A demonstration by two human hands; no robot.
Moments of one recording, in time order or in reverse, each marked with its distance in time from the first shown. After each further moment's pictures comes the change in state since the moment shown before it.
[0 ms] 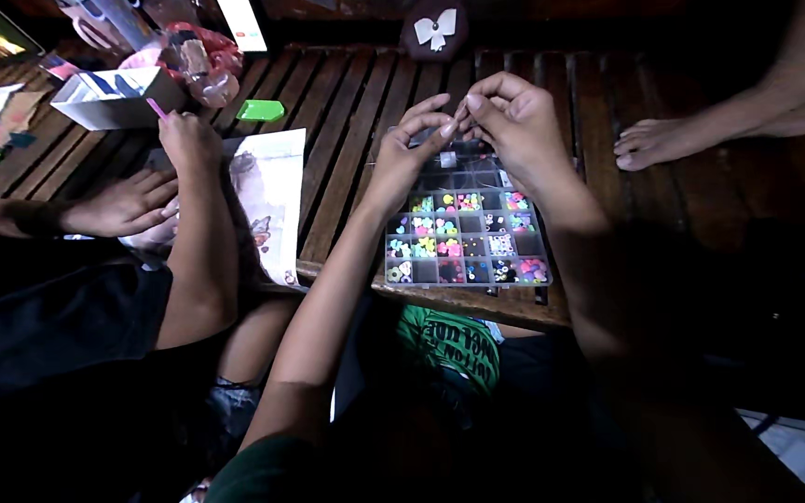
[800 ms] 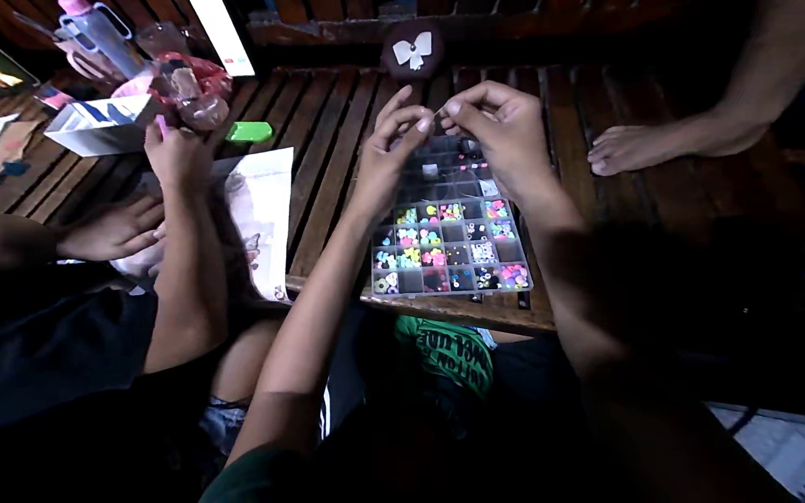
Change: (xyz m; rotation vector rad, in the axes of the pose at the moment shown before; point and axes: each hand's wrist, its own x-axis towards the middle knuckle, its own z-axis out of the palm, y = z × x) left_hand 0.010 0.005 0.004 -0.051 0.046 0.028; right_hand 0.002 -0.006 -0.006 0.012 0.105 -0.062
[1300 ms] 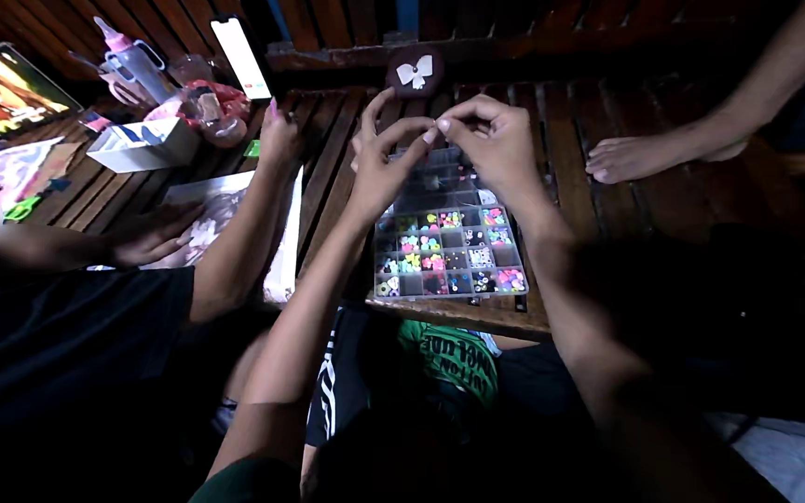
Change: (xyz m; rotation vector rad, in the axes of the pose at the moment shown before) left_hand -0.001 0.036 -0.004 0.560 0.010 0.064; right_hand -0.002 -0.008 0.003 -0.164 0.016 -0.174
